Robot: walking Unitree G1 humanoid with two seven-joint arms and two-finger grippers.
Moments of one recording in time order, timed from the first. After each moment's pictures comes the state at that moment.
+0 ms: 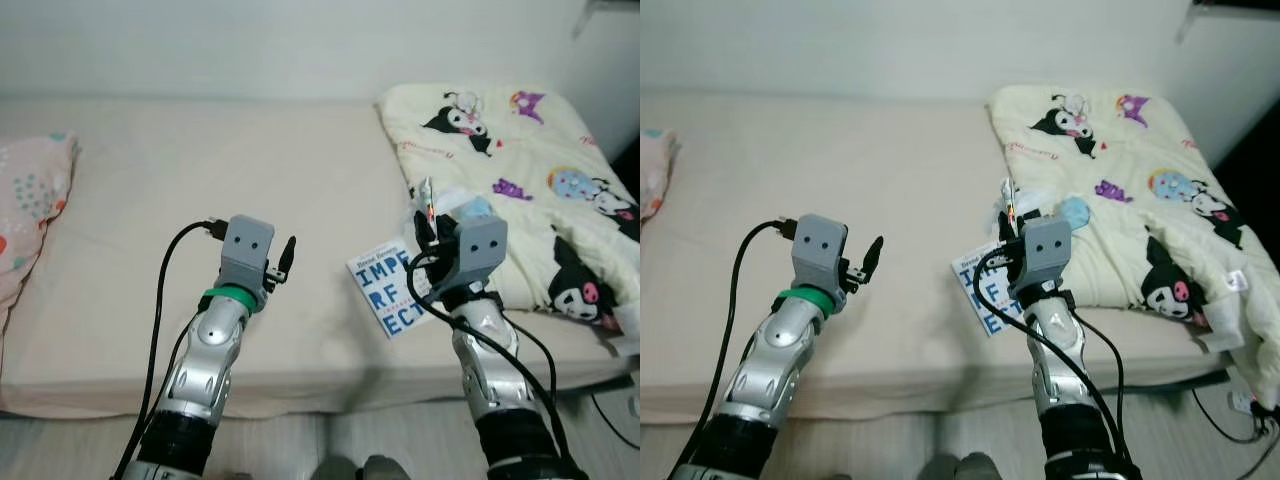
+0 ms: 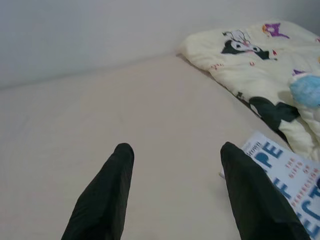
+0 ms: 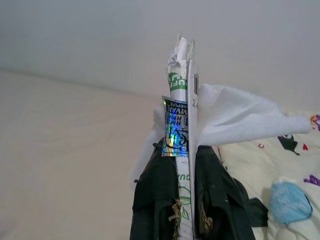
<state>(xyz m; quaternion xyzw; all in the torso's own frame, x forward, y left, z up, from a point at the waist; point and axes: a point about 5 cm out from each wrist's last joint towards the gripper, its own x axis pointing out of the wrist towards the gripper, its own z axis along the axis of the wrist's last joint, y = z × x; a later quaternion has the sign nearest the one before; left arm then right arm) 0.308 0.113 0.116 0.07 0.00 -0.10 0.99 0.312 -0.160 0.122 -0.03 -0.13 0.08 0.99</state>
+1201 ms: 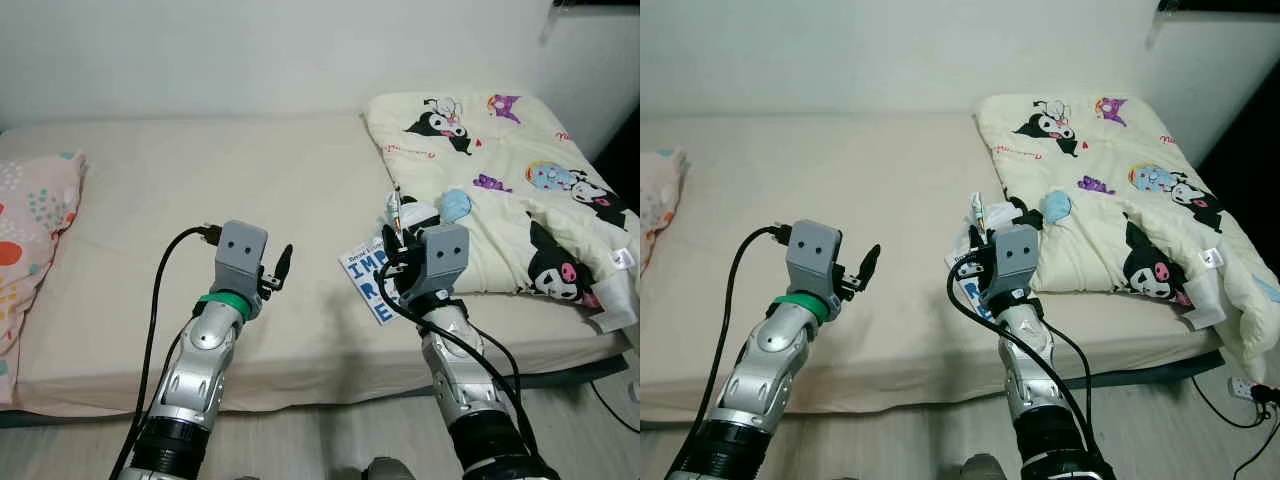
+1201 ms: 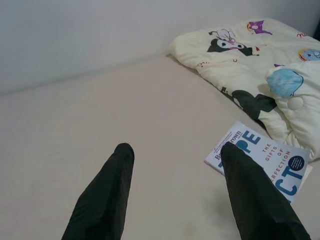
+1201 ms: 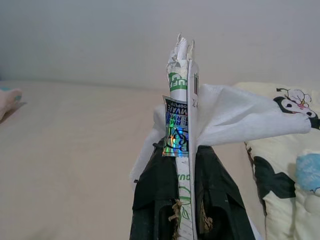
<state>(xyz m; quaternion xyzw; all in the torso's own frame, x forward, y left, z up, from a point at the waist) 0.305 0.119 0.113 0.07 0.01 -0.11 0.99 0.313 -0.131 0.107 0.00 -0.10 0.11 0.99</state>
